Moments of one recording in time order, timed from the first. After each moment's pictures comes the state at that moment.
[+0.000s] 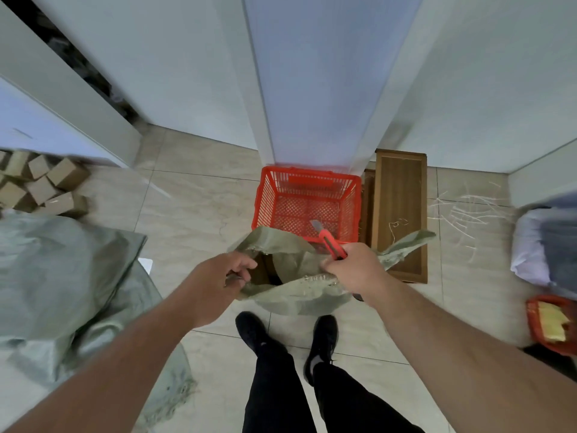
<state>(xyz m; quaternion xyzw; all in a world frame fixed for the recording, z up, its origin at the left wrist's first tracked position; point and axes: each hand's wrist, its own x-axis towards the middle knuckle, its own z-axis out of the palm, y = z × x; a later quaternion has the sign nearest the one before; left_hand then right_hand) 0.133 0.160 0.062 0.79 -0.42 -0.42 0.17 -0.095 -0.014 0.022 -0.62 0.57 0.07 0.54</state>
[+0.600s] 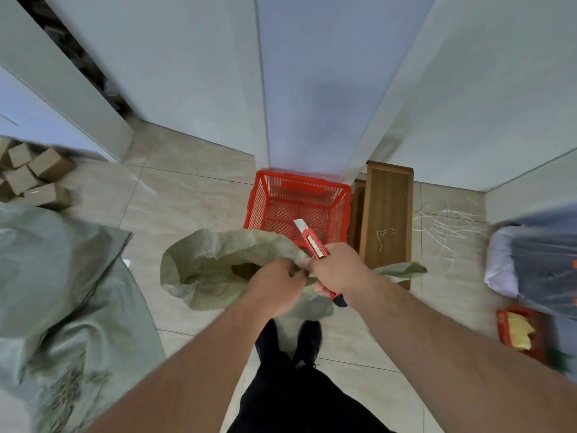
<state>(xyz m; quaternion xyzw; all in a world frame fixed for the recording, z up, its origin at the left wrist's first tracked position) 0.043 0.104 0.051 0.79 -0.34 -0.49 0.12 -0.065 0.009 0.057 -0.56 0.60 0.08 0.57</state>
